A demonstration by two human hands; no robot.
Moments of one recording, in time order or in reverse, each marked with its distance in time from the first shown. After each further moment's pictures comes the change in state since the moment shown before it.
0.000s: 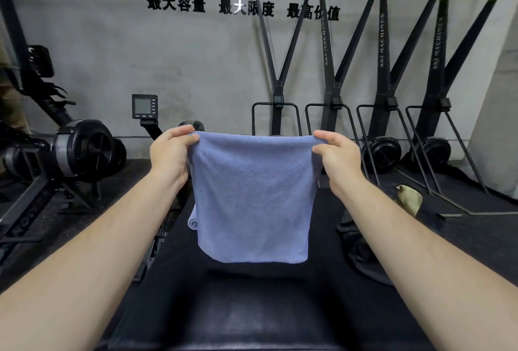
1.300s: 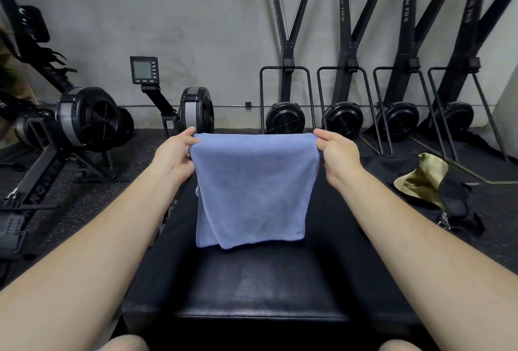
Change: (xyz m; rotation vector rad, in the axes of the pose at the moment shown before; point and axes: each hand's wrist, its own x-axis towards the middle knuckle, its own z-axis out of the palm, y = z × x) left_hand 0.001 -0.056 -0.033 -0.063 -0.002 -0.427; right_hand 0.011 0.086 0.025 0.124 -0.018 0.298
